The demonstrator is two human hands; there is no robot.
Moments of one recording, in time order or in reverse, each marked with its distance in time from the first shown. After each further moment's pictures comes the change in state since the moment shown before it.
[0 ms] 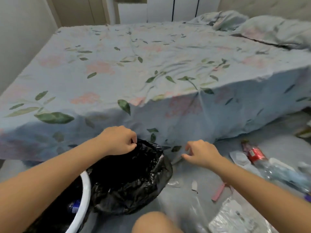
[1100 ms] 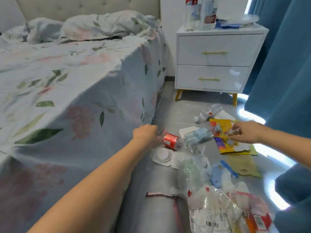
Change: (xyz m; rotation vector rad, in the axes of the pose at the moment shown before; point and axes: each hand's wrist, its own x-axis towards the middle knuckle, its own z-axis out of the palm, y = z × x) left_hand 0.371 0.377 0.055 0.121 0.068 0.661; right_hand -0.154 0.371 0.051 0.201 0.052 1.187
